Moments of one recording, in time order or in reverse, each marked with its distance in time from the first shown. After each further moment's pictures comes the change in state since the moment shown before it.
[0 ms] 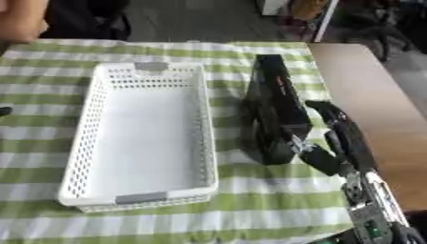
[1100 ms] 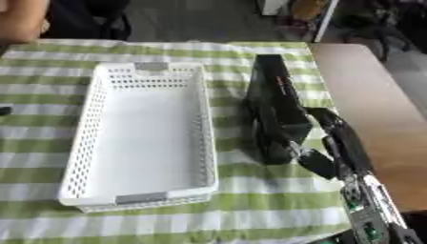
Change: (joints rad) left arm 0.000 0.000 0.000 0.000 0.000 0.000 0.000; right arm 0.001 0.000 0.006 0.041 0.017 -0.016 0.016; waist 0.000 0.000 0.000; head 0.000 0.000
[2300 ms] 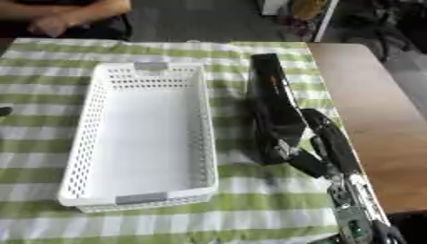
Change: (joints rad) left arm 0.000 0.000 0.000 0.000 0.000 0.000 -0.001; right arm -0.033 0.078 -0.008 0.025 0.046 0.016 0.000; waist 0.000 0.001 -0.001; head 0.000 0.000
